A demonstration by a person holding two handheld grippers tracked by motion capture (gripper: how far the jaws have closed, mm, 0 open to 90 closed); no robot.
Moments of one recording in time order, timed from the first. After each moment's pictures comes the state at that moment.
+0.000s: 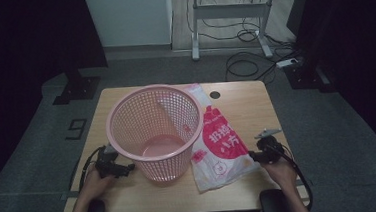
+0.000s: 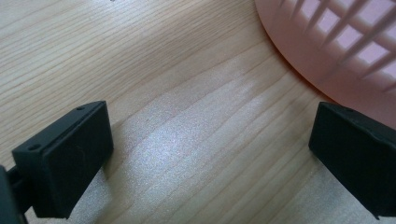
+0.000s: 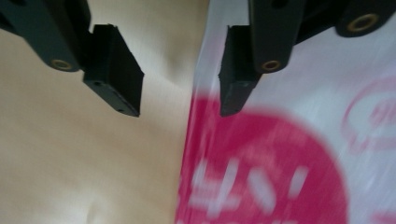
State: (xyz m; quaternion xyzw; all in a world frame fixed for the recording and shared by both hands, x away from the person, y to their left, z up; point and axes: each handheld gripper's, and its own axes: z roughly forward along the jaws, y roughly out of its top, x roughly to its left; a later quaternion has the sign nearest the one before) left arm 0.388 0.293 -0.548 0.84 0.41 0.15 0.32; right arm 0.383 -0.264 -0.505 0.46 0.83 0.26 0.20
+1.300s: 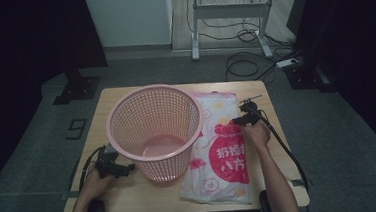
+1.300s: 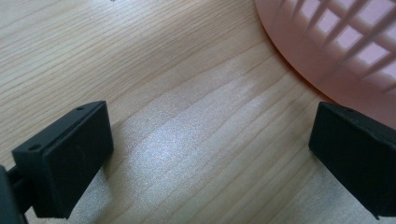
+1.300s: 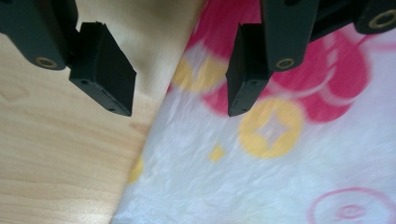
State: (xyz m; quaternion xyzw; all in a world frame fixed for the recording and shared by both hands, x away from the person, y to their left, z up) left arm 0.388 0.293 -0.548 0.84 0.41 0.15 0.32; right arm 0.533 -0.243 -0.521 0.55 0.77 0.27 0.16
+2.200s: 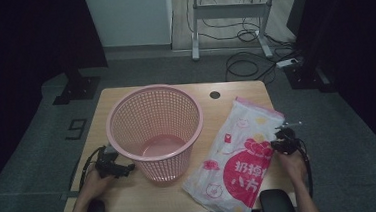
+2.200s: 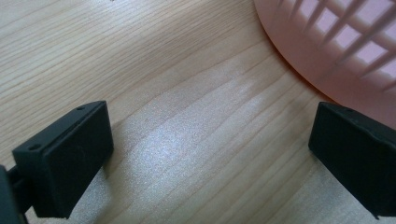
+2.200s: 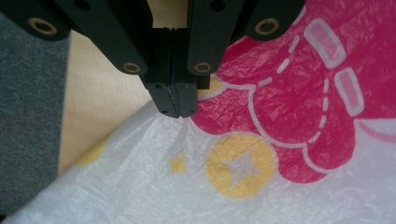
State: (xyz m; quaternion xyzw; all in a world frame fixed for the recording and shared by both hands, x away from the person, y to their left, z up) left arm 0.387 0.293 -0.548 0.84 0.41 0.15 0.32; right arm 0.403 -0.342 -0.530 0.58 0.76 0.24 0.19
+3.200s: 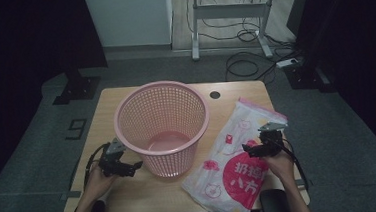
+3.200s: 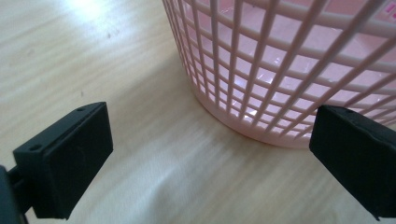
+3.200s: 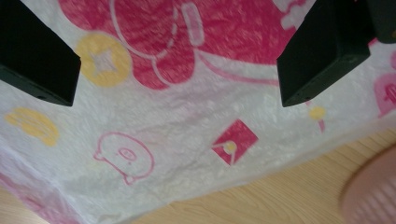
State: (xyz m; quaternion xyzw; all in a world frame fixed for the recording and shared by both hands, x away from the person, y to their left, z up) left arm 0.370 0.253 -0.495 0.85 0.35 0.18 0.36; right arm 0.390 -0.272 -0.498 0.45 0.79 0.36 0.21
